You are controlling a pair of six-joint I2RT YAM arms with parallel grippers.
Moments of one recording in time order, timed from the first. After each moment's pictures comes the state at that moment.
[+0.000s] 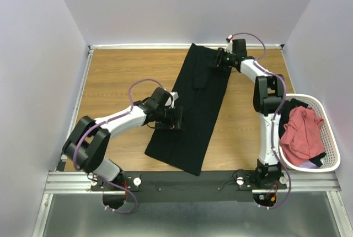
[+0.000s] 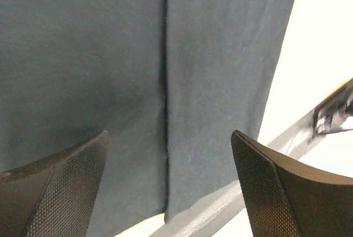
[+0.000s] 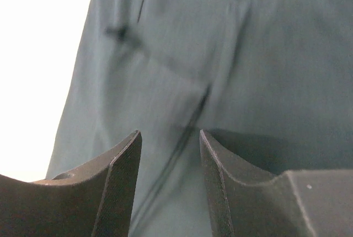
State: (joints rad) left arm -0.64 1.53 0.83 -0.32 0.39 -0.54; right arm 0.13 2.44 1.94 -0.17 -0.44 0.37
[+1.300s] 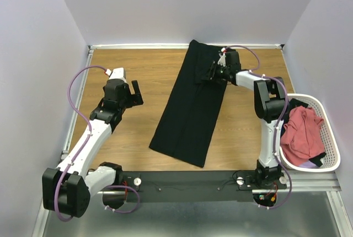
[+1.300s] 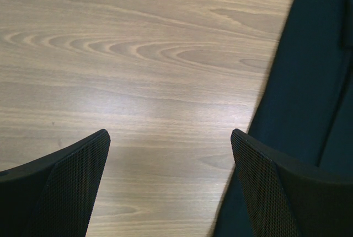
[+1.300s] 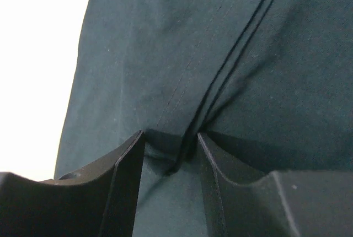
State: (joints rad) left arm -0.23 1.05 0.76 -0.28 -0.16 -0.33; right arm 0.22 2.19 1.47 0.01 -0.43 0.47
